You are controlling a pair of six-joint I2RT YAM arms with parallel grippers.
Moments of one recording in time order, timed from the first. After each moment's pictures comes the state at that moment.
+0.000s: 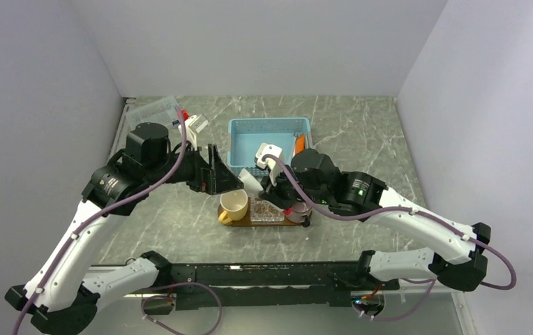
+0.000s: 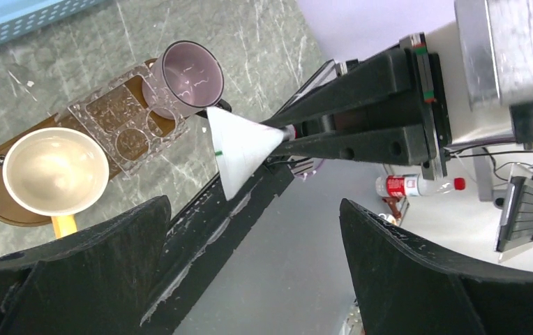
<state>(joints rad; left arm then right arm) -0.58 0.97 1.36 -0.84 0.54 -0.56 1.09 1.15 1.29 -0.64 -0.04 -0.02</state>
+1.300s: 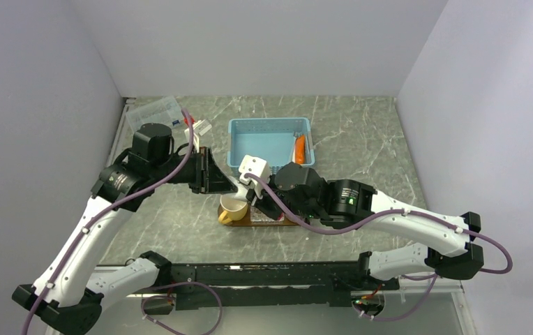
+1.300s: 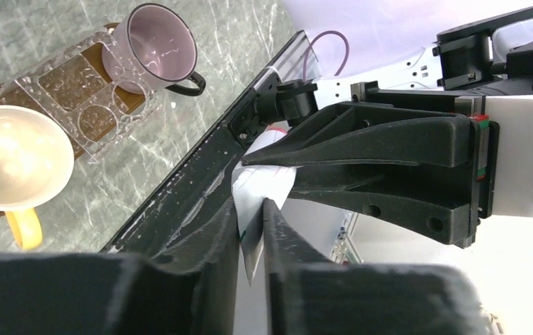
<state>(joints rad) -0.49 0.98 1.26 -0.81 0.75 -0.58 1.28 1.21 1.36 -0.64 0.15 -0.03</state>
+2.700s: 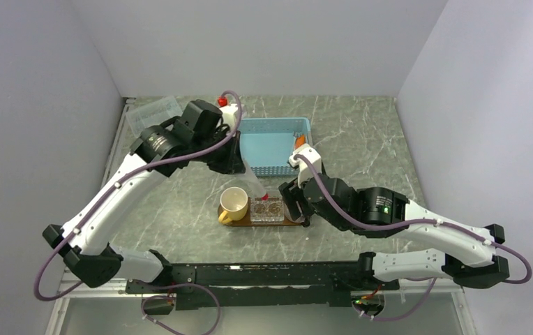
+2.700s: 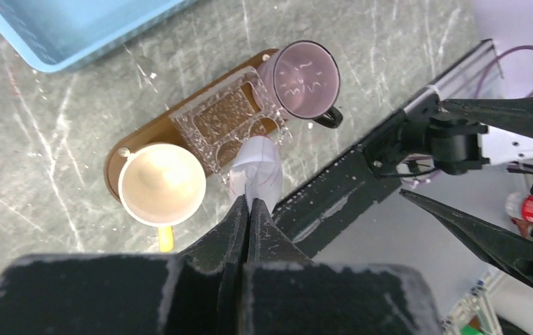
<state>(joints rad) -0.71 1.32 1.64 -1.06 0.22 -0.40 1.29 1.02 1.27 -0.87 0.56 0.31</state>
